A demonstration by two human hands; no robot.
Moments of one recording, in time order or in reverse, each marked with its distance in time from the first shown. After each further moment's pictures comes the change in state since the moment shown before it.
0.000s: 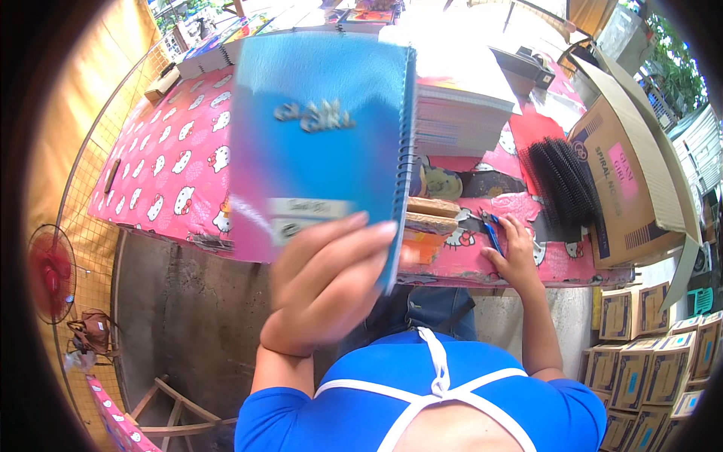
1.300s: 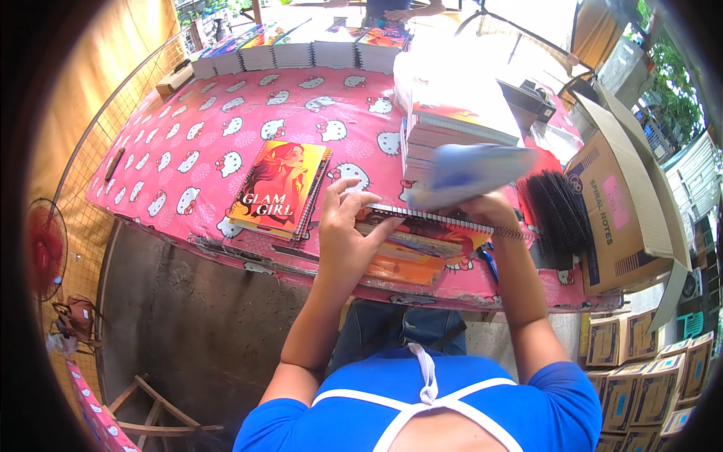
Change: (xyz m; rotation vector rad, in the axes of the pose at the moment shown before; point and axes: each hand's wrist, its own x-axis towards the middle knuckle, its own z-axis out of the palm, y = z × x) left_hand -0.034 -0.061 0.058 -0.188 -0.043 -0.801; right_hand 0.157 -0.107 -0.029 1.632 -0.601 -0.222
